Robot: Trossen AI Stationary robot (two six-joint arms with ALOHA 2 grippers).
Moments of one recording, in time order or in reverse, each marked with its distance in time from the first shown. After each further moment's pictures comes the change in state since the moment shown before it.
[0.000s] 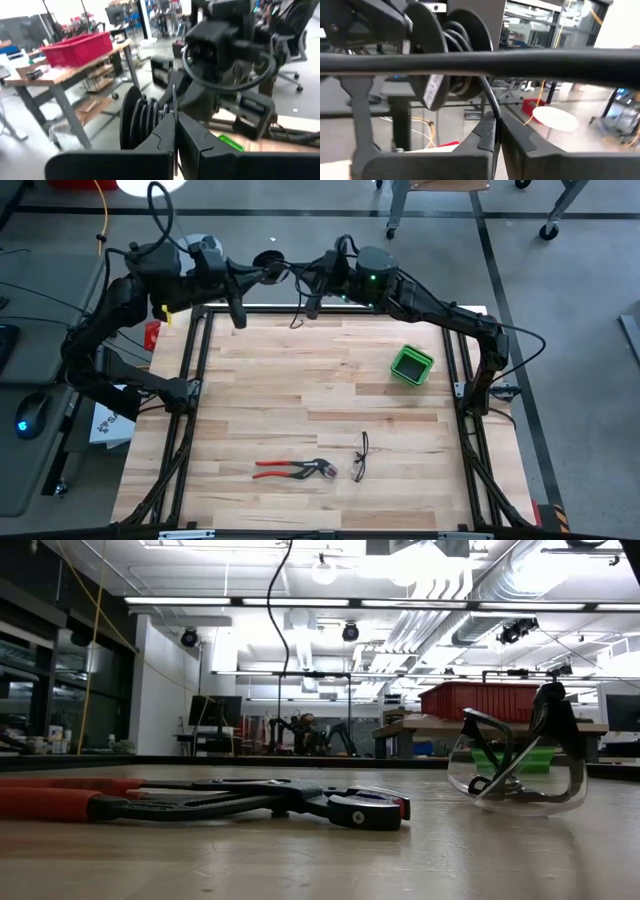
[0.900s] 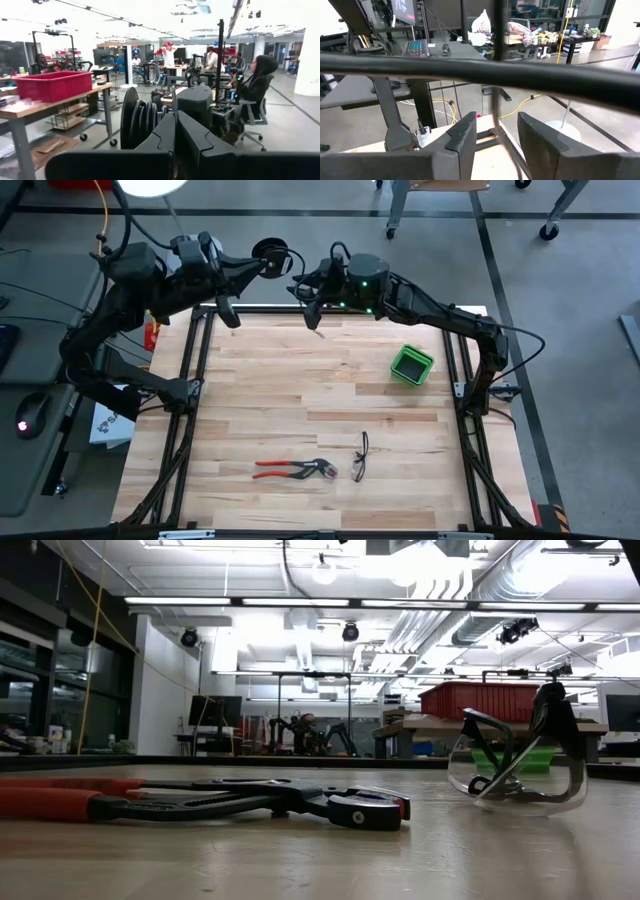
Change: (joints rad) left arm -0.105 -0.002 0.002 0.267 0.010 -0.108; right arm 0.024 0.002 -0.001 -0.138 -0.022 0.181
